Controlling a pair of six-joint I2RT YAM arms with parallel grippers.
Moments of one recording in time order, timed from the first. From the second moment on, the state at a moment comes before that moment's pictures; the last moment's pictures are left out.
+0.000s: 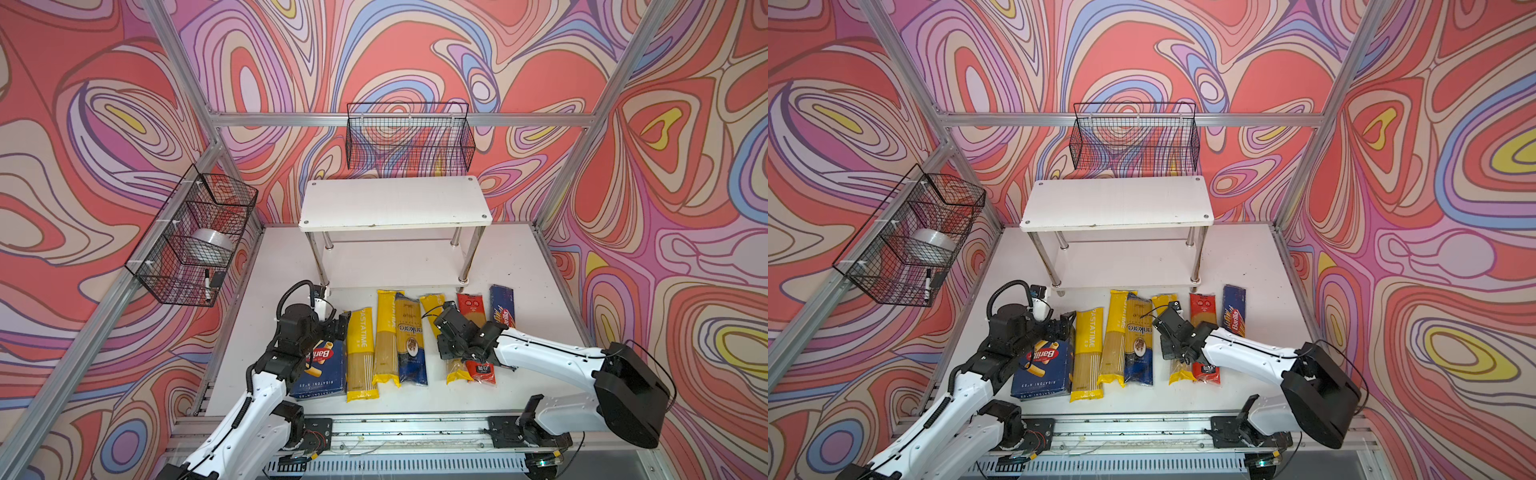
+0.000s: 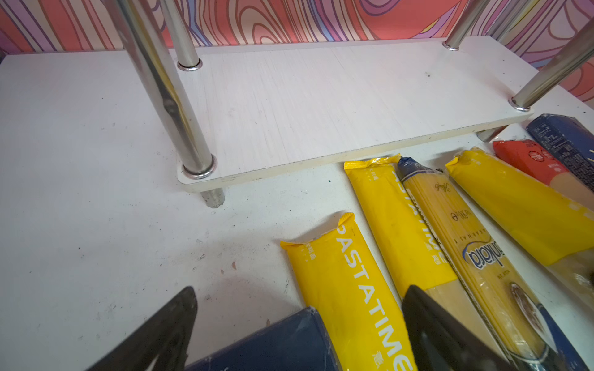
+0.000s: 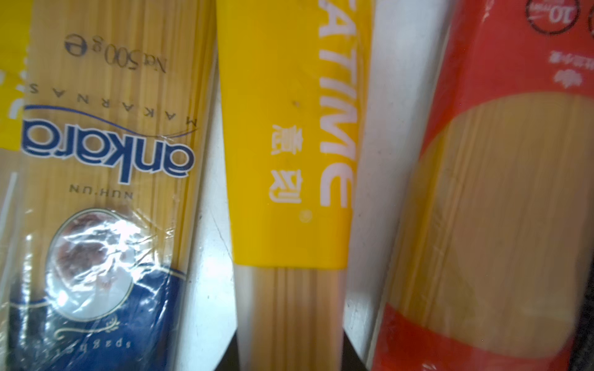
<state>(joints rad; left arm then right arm) -0.25 0.79 0.40 -0.11 0.09 -0.10 0.82 1.34 0.72 -0.52 0.21 0.63</state>
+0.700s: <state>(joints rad) -0.25 0.79 0.40 -0.11 0.09 -0.10 0.82 1.23 0.79 -0.62 0.18 0.48</state>
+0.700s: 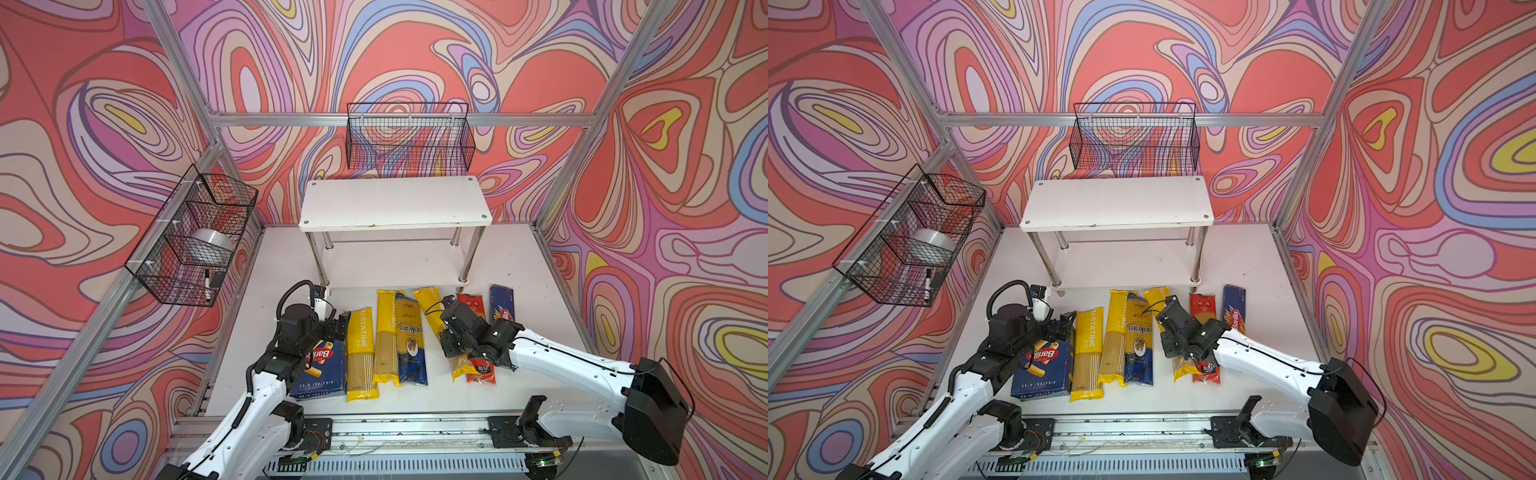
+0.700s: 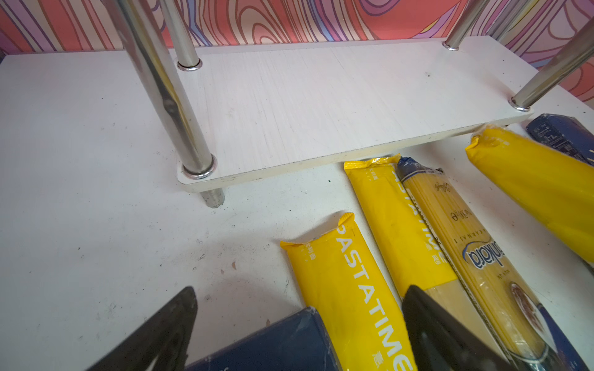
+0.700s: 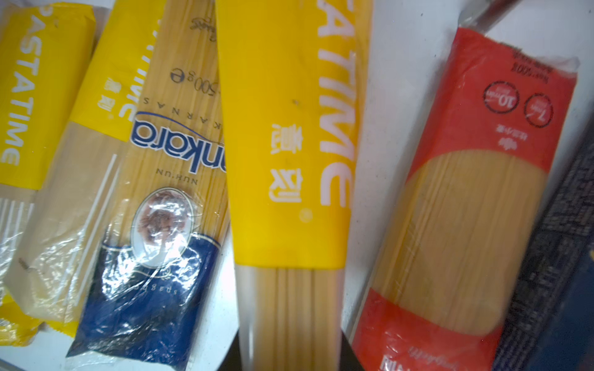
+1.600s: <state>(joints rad) -0.25 0.79 0.40 -0.11 0.09 -0.10 0.82 1.13 1.15 -0.90 0.11 0.31</state>
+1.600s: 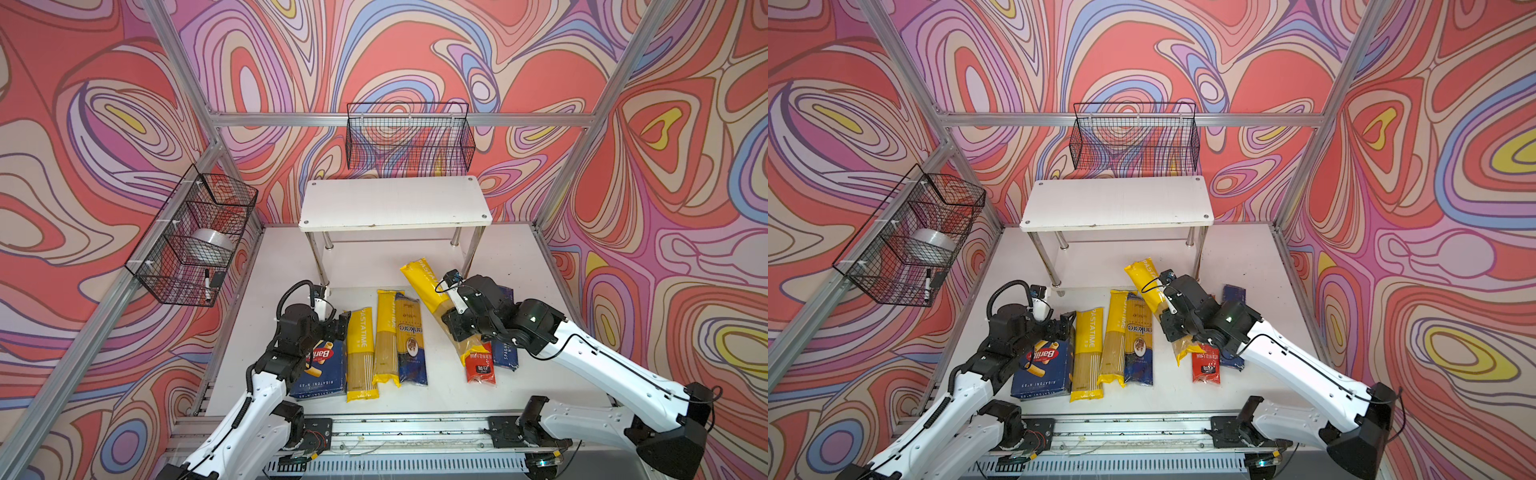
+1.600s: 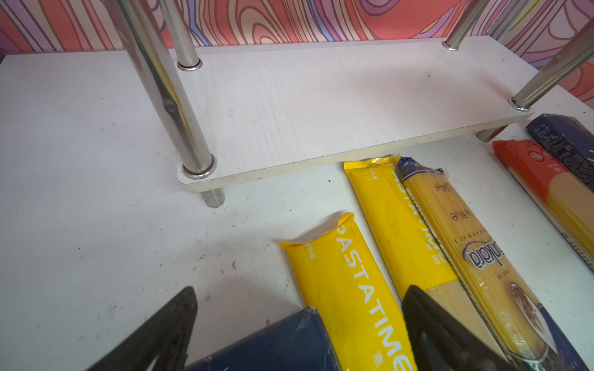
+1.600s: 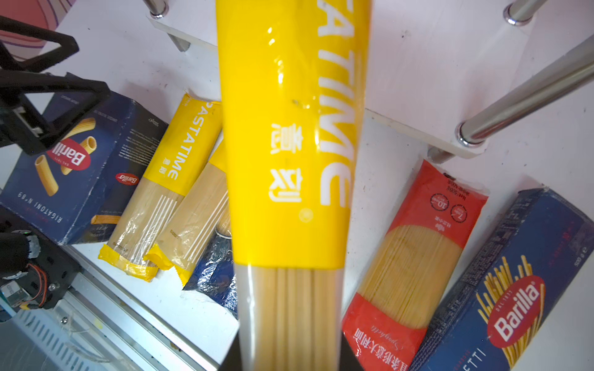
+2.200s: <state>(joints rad) -0.25 0.79 0.40 -0.11 0.09 -0.10 0.82 1.15 1.37 -1.00 0.06 0.18</state>
